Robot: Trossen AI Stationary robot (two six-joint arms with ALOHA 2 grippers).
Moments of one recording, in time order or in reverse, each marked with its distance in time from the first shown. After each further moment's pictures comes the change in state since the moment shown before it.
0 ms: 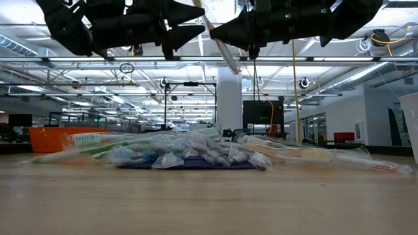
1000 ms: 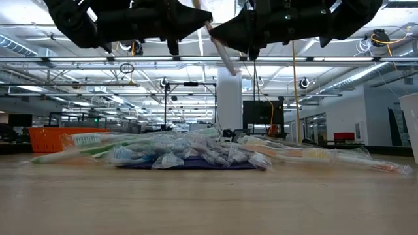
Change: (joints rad) left arm -0.016 -0.018 0.066 -0.144 0.000 0.053; right arm -0.014 -0.001 0.000 -0.009 0.003 -0.010
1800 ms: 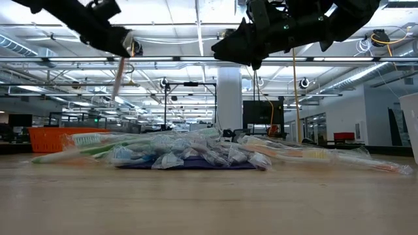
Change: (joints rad) left arm 0.222 -0.676 0.000 -1.196 -0.808 0.267; right arm -0.026 0.000 -0.001 -0.106 -0.004 0.034
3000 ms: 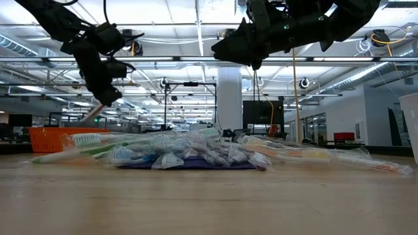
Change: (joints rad) left arm 0.494 0.352 0.000 -0.035 0.121 0.169; right arm 0.002 0.000 0.000 0.000 0.000 -0.002
